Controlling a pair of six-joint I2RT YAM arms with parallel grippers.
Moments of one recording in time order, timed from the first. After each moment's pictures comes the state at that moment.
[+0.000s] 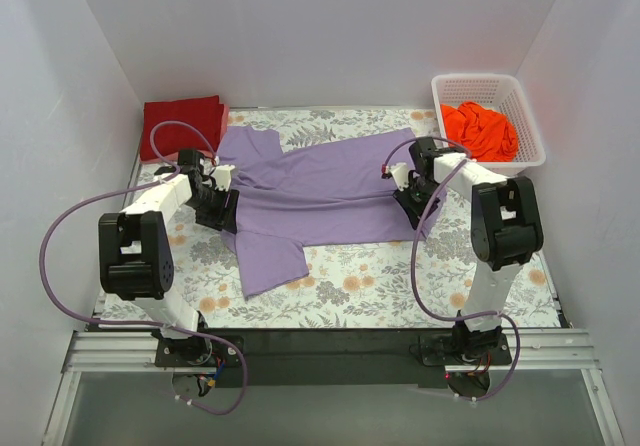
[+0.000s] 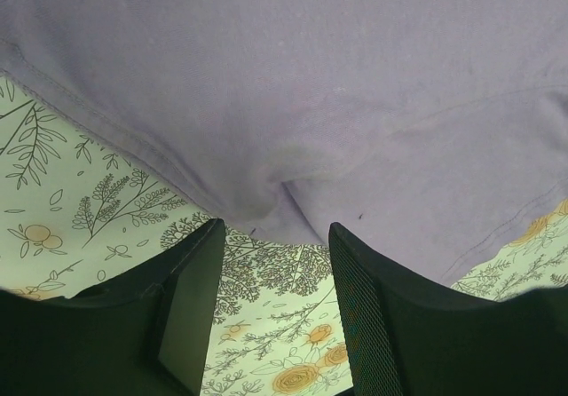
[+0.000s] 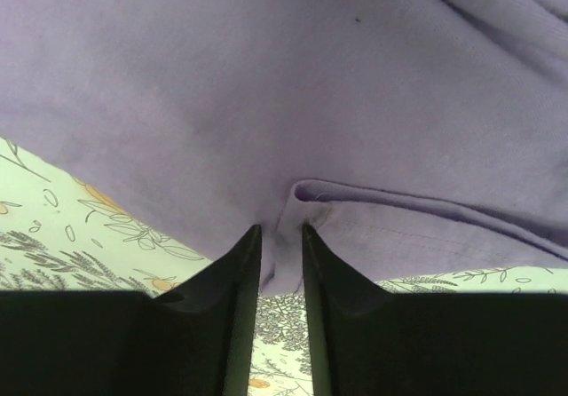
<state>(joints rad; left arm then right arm) 0.02 1.67 1.09 -0.76 0.35 0.28 0.24 1.89 1.29 -0.86 -0.19 -0.52</state>
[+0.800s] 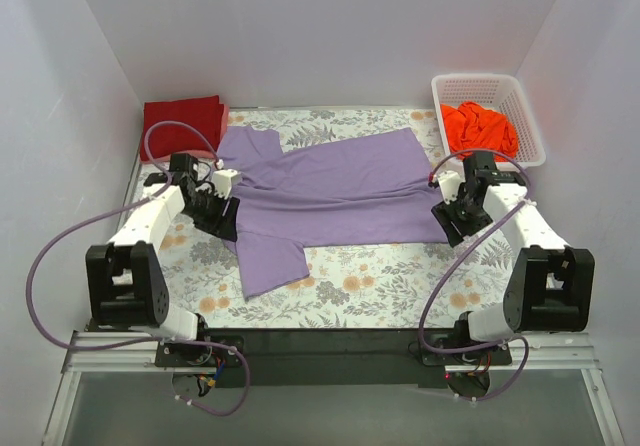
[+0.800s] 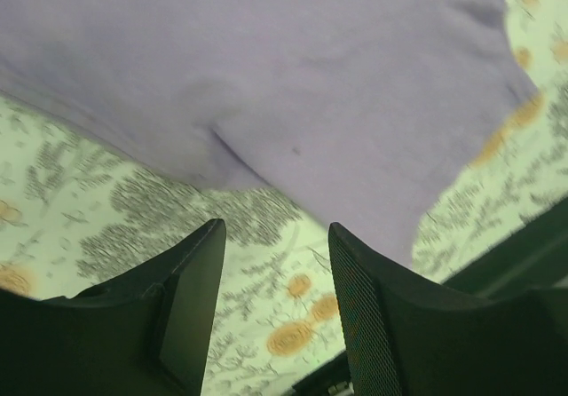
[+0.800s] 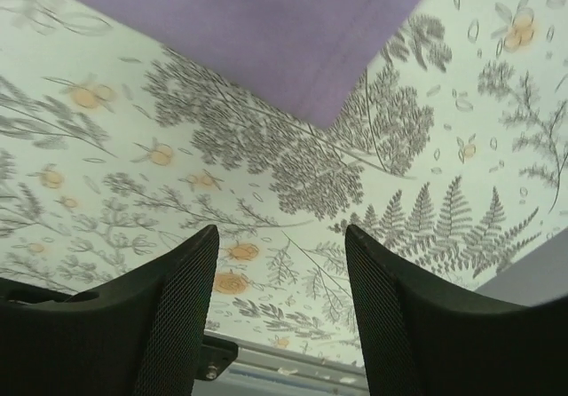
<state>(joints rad) 0.02 1.53 1.06 -0.87 0.44 0.42 0.02 1.43 1.00 -0.93 -0.05 -0.56</state>
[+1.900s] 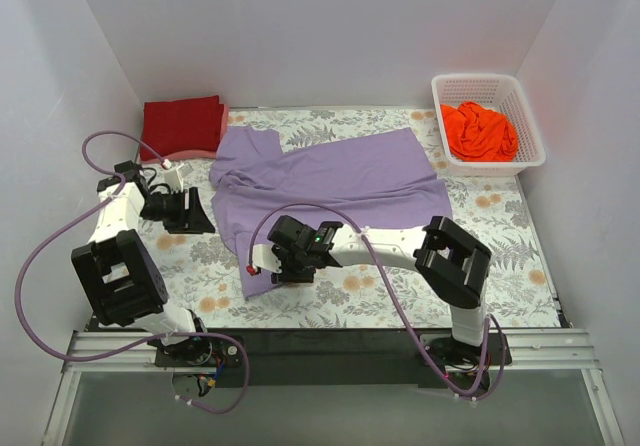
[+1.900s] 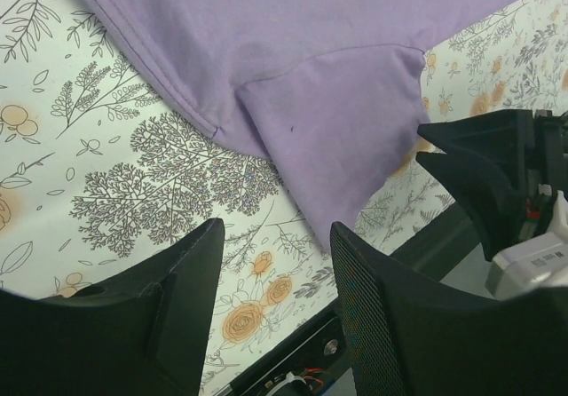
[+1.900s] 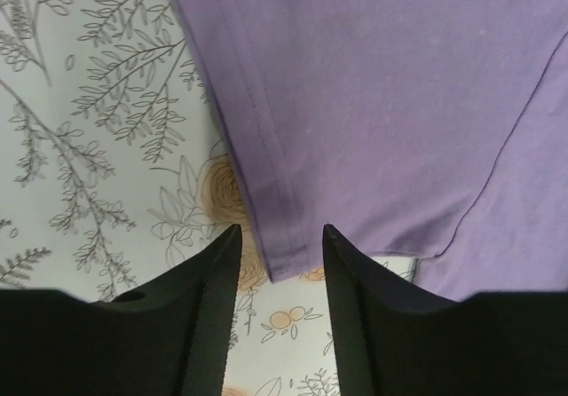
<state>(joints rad) 0.38 1.53 1.10 -1.03 0.75 0.46 1.18 1.89 1.30 -0.48 -0.13 -0.55</state>
